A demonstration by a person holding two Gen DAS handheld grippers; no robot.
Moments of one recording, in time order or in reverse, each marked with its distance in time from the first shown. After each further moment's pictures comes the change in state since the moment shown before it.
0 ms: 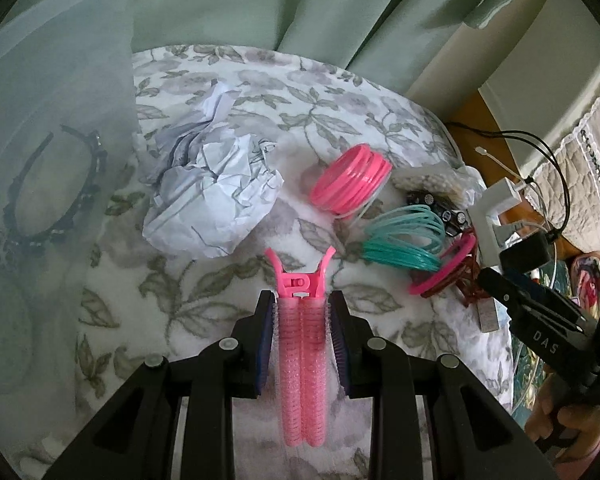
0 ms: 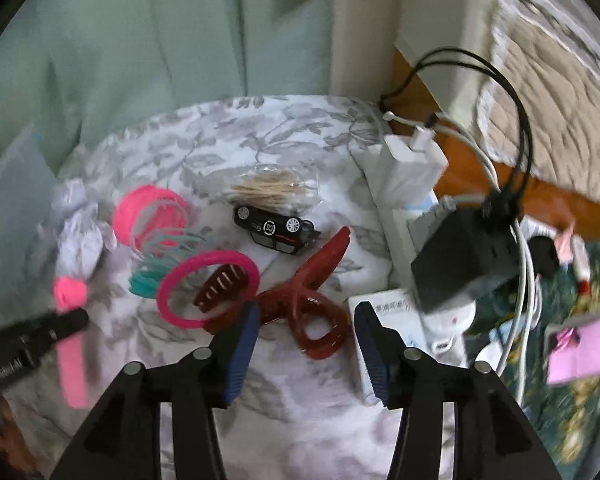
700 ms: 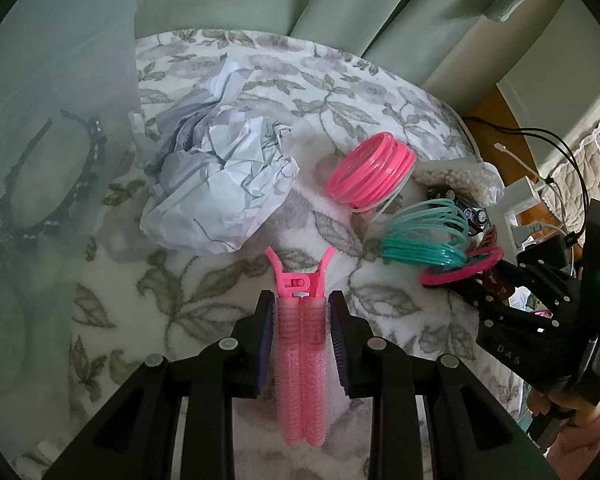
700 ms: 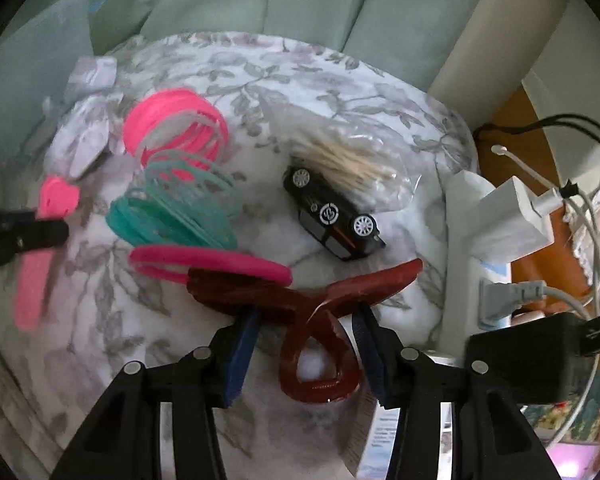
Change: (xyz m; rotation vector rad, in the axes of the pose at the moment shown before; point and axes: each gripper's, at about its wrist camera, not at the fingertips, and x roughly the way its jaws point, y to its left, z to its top) left arm 0.014 0.003 0.002 -0.017 0.026 0.032; right arm 0.044 0.025 0.007 -0.374 0.085 0.033
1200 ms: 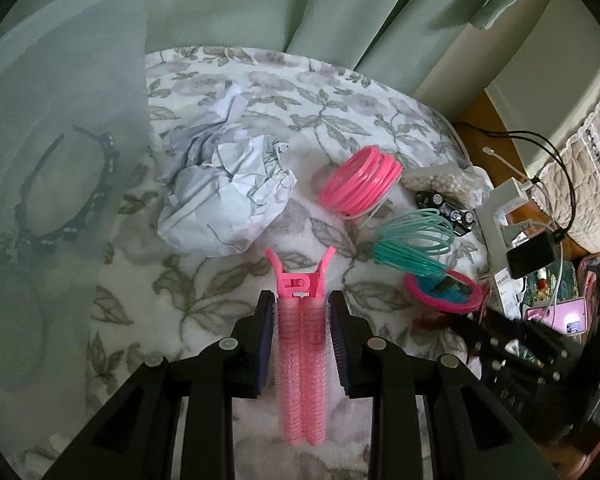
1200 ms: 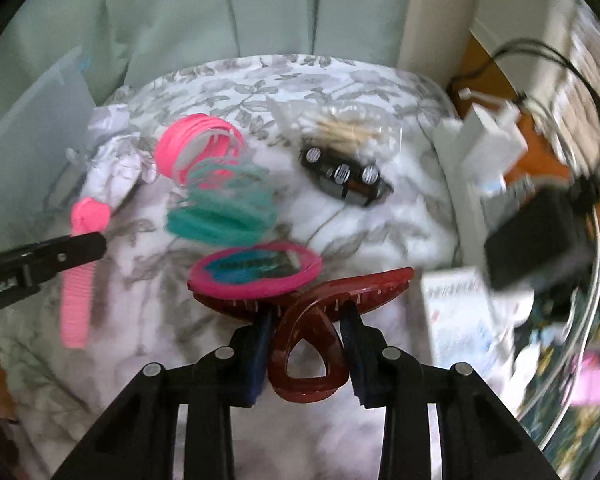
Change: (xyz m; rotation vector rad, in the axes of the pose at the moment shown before) left arm -0.022 -0.001 -0.006 0.026 -0.036 -0.006; right arm -0.037 0.017 -0.035 0.270 -0.032 0.085
